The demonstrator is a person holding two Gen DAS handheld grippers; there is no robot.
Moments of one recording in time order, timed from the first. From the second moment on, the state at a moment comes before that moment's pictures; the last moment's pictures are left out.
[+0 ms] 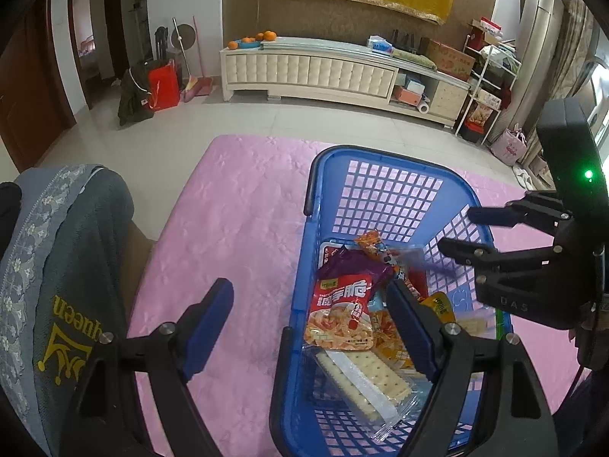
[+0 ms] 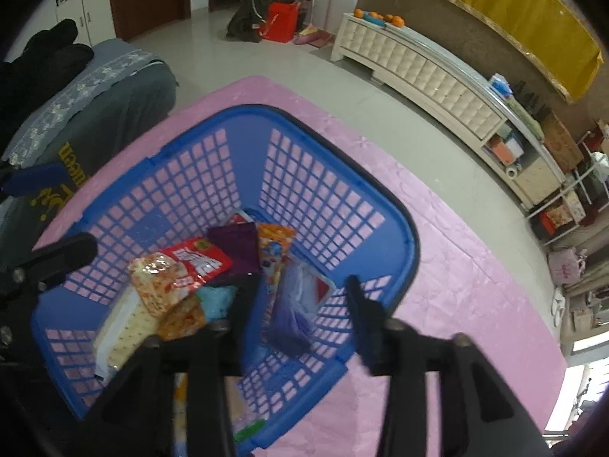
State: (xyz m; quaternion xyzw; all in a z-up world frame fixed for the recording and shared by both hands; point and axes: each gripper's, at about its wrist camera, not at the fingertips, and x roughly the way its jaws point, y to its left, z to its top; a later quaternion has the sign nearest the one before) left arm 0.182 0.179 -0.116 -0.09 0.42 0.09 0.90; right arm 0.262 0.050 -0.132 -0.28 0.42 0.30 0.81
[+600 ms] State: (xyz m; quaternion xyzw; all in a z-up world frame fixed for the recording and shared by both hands) left arm 0.100 0.104 -0.077 -0.05 0.31 0.07 0.95; right arm 0.163 -0.057 -0.074 -0.15 0.31 0.29 0.89
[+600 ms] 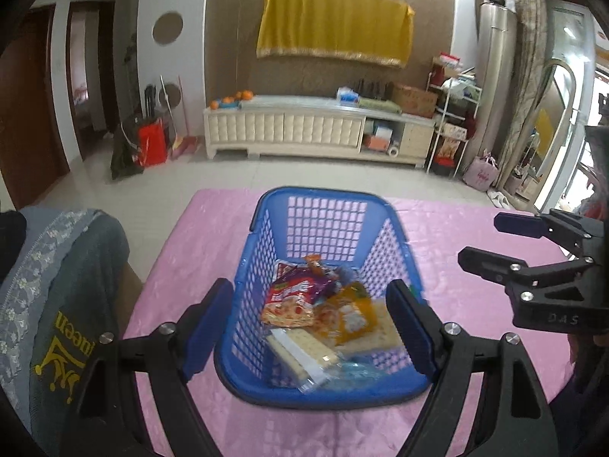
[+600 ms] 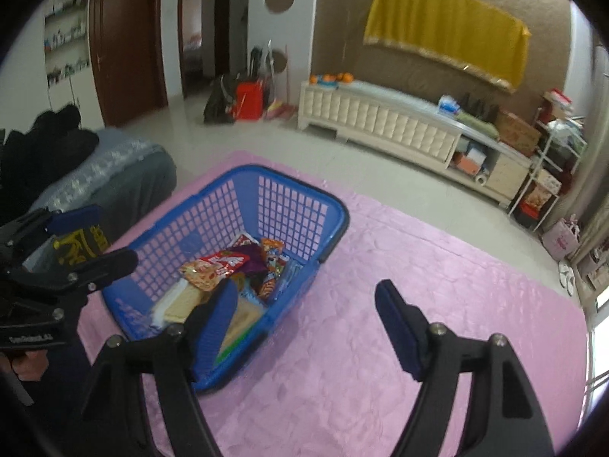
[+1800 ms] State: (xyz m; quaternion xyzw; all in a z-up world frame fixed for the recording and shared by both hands) left arm -0.075 0.001 -0.041 -0.02 0.19 0.05 0.98; right arm -0.038 -0.166 -0.052 -0.04 0.20 0.24 0.95
